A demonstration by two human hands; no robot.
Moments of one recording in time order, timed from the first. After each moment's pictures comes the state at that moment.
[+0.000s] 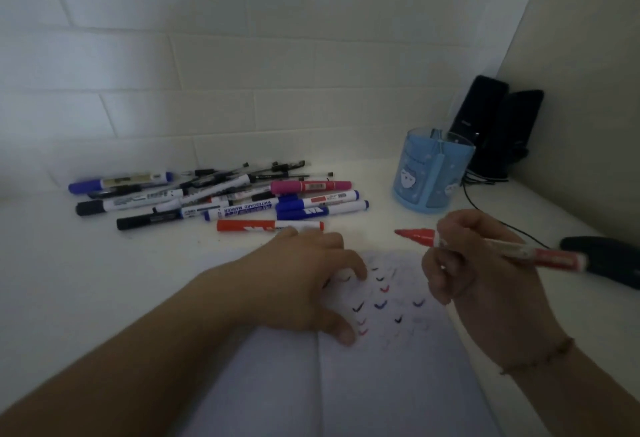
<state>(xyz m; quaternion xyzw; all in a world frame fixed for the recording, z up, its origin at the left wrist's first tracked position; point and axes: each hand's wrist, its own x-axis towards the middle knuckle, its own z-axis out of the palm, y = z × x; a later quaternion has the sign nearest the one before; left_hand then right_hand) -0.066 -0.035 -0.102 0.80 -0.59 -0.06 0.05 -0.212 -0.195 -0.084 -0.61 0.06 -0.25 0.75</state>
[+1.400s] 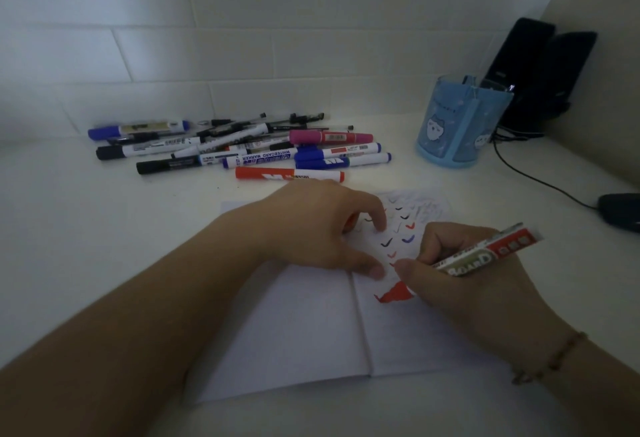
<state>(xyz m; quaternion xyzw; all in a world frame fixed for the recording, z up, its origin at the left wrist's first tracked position) -0.072 -0.034 -0.101 0.82 -0.56 -0.09 0.10 -0.225 -0.160 -0.118 -0.86 0.09 -0.21 0.46</state>
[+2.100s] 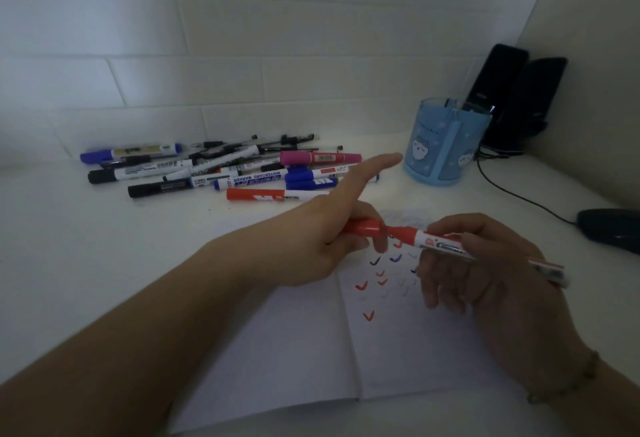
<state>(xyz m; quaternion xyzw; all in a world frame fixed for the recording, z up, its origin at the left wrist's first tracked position) -0.082 -0.031 -0.098 0.72 -0.58 -0.15 0.35 -0.235 -0.182 -0.115 -0.68 0.04 -0.25 0.69</state>
